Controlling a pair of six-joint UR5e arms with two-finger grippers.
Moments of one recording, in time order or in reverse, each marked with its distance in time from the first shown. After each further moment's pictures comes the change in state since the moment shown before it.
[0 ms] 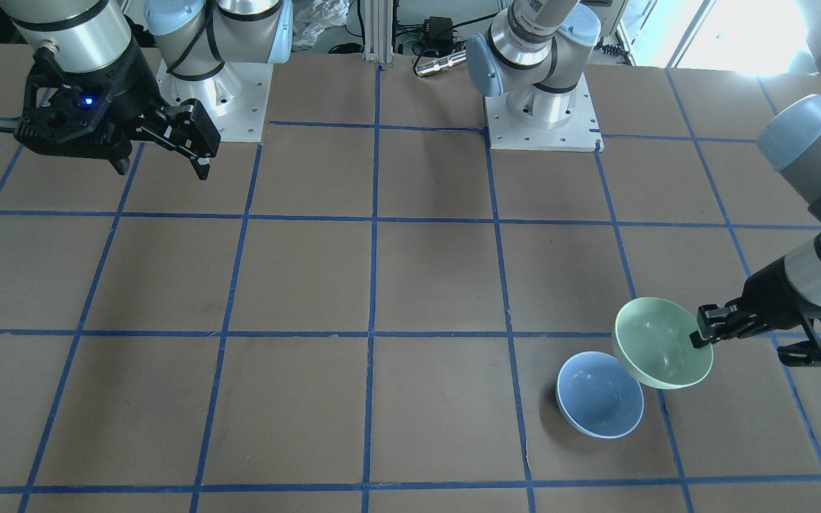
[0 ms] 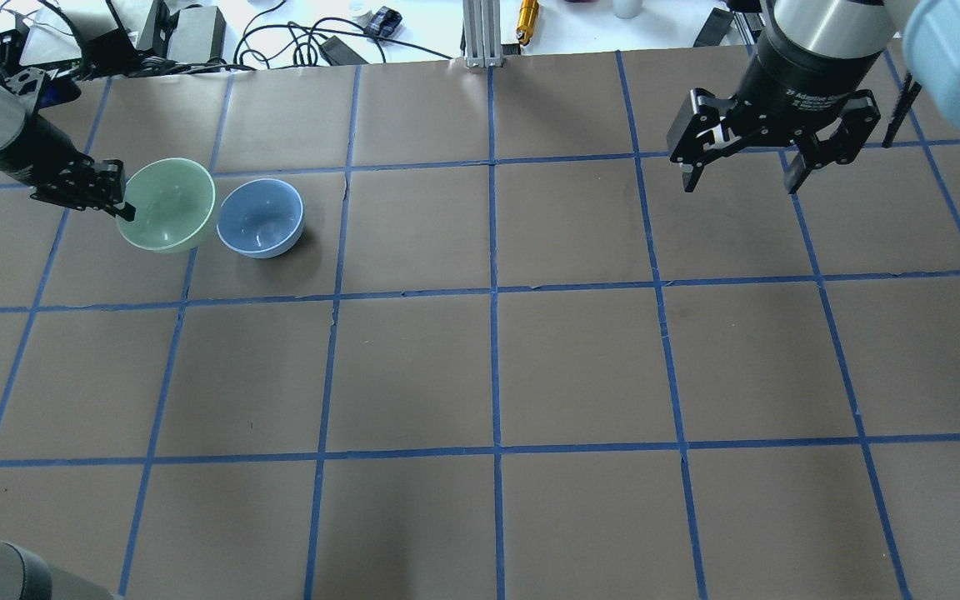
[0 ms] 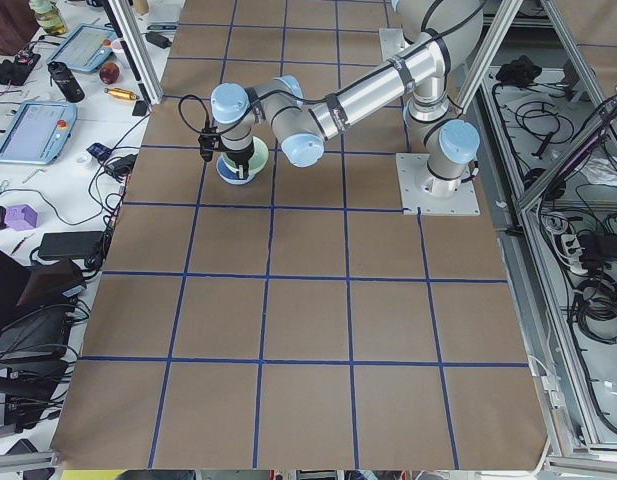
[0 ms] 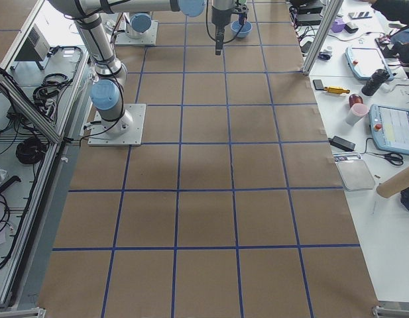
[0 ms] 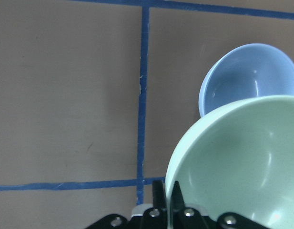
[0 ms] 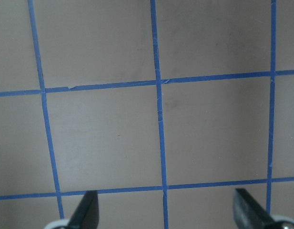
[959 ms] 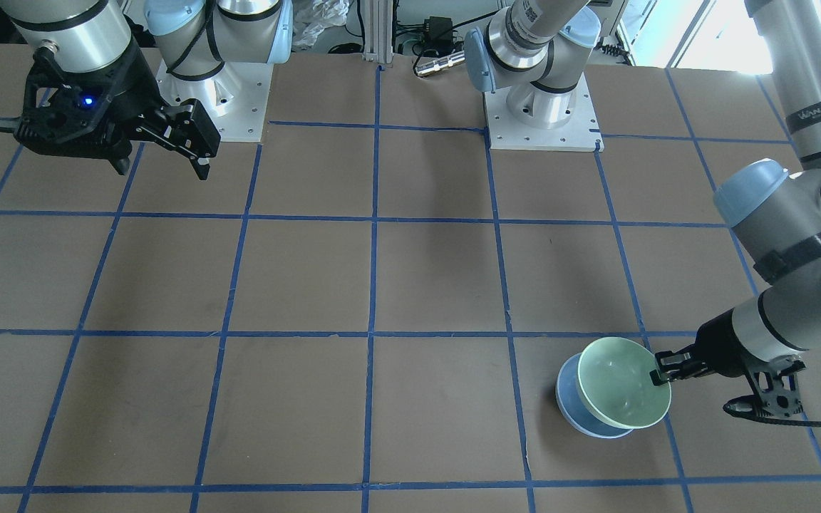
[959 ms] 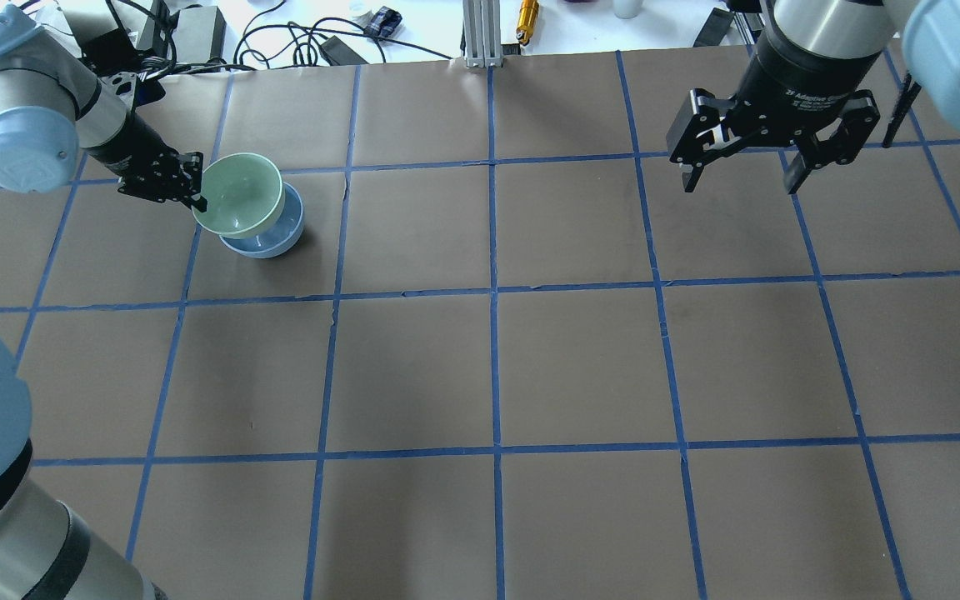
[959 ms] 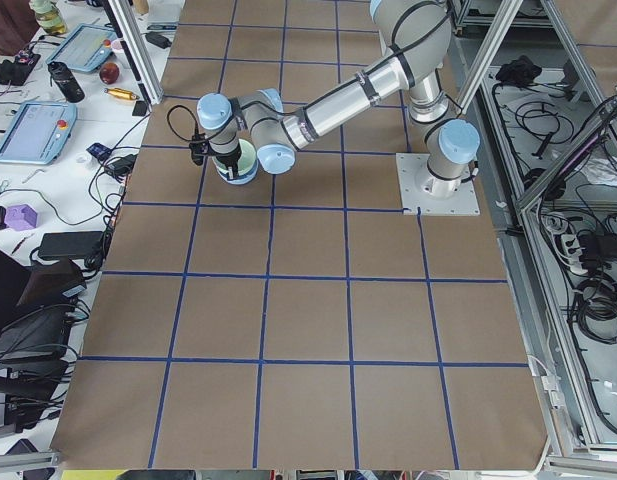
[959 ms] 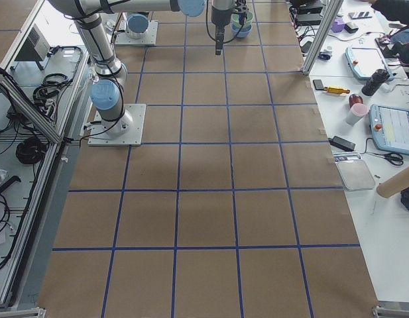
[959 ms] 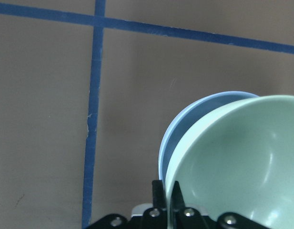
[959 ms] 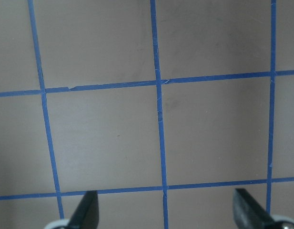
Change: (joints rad) left arm -0.066 -0.136 0.023 0.097 0.001 -0.106; right arm 0.000 0.000 0.000 -0.001 0.000 0.000
